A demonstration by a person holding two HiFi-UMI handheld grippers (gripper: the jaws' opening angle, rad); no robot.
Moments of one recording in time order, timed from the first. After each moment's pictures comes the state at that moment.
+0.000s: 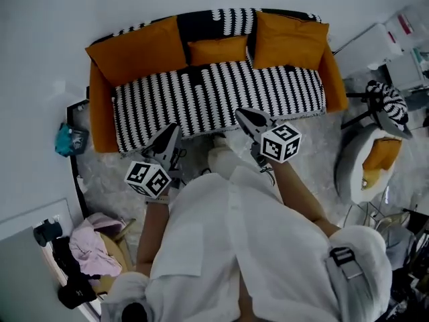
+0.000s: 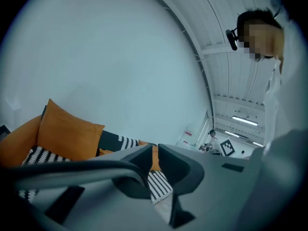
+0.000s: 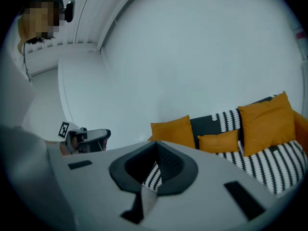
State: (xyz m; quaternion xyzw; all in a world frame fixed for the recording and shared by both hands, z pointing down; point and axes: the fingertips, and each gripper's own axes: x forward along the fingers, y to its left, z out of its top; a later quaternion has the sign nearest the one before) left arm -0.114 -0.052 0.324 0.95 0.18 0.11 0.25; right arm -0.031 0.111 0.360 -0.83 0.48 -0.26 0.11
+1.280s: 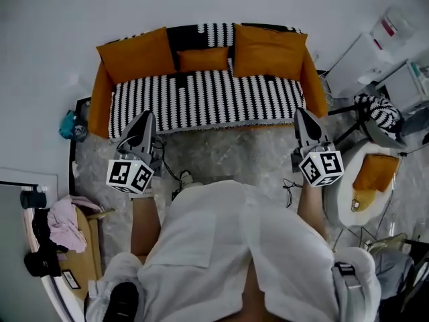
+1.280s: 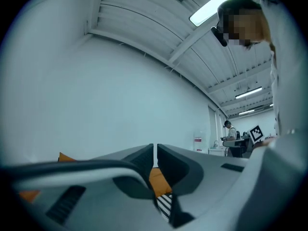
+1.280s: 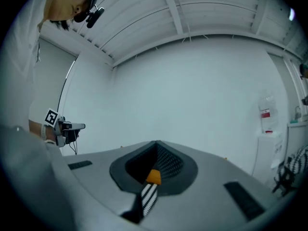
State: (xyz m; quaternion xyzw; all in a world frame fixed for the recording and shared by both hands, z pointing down) left arm -0.225 0.125 0.180 0.99 0.06 -0.04 0.07; right arm -0.093 0.497 0.189 -0.93 0.36 -0.01 0.03
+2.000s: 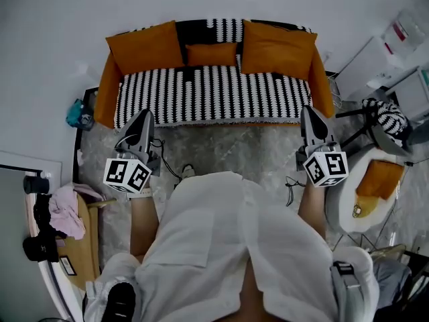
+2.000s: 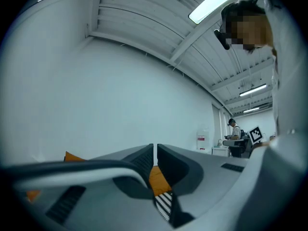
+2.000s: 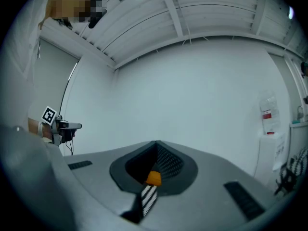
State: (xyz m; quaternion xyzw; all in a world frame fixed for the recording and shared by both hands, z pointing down) left arm -0.244 0.124 0.179 1.00 0.04 -0.03 0.07; right arm -0.086 0.502 0.185 -0.93 0.37 0.01 0.02
